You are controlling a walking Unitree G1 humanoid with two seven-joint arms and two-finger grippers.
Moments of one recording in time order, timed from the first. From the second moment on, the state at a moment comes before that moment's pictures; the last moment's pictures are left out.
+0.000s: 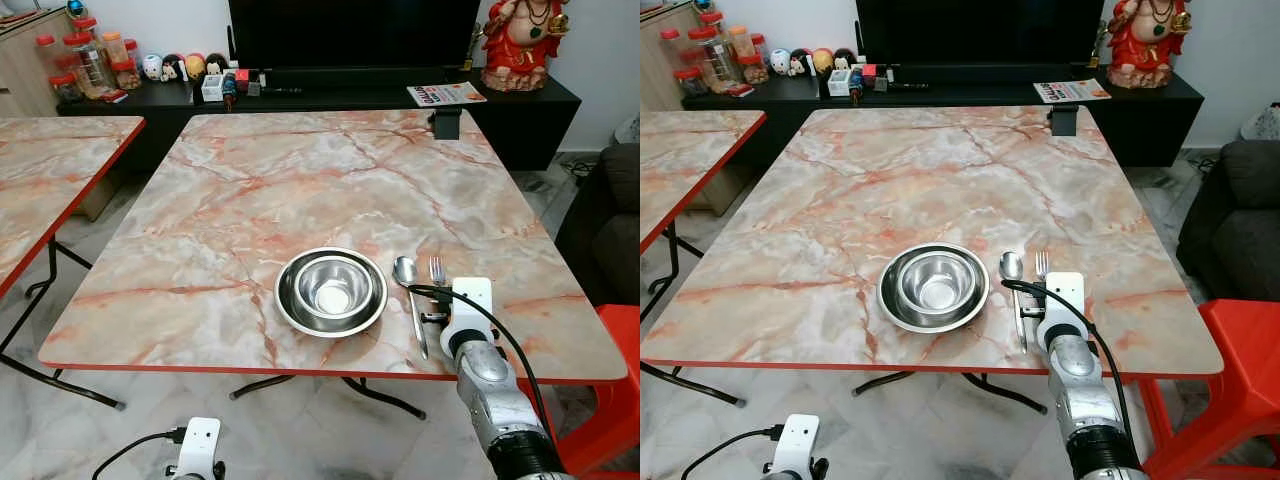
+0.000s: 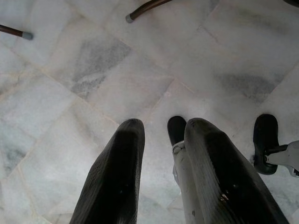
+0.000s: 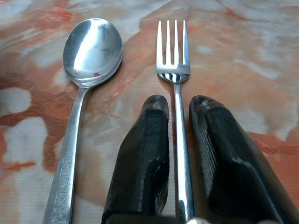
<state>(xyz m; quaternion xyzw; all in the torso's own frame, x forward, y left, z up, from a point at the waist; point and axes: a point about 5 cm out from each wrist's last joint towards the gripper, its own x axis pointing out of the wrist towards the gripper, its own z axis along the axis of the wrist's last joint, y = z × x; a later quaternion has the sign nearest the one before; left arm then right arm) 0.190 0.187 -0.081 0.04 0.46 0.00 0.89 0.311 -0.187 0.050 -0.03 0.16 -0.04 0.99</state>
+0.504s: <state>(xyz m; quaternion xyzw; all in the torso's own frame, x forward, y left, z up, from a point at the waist) 0.191 0.189 -0.080 0.04 0.45 0.00 0.89 0.314 -0.190 0.078 -0.04 0.09 -0.05 0.99</state>
